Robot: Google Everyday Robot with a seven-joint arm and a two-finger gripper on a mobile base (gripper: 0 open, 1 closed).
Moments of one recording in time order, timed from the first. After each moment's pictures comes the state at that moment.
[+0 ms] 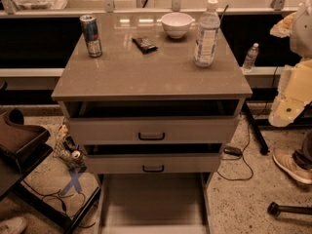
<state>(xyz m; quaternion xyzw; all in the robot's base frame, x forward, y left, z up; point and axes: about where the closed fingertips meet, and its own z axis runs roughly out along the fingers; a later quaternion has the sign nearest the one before) 0.438 -0.213 0.990 -0.60 0.78 -0.05 0.18</state>
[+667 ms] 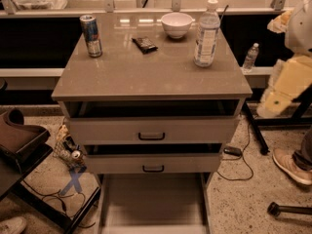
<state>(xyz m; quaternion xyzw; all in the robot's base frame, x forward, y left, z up) 0.456 -0.208 0.989 -0.59 0.78 -0.04 0.22</state>
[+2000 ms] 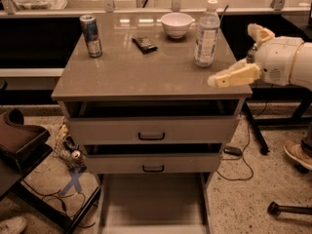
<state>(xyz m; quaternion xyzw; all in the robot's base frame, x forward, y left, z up) 0.581 -0.180 0.955 -0.42 0.67 0.15 0.60</state>
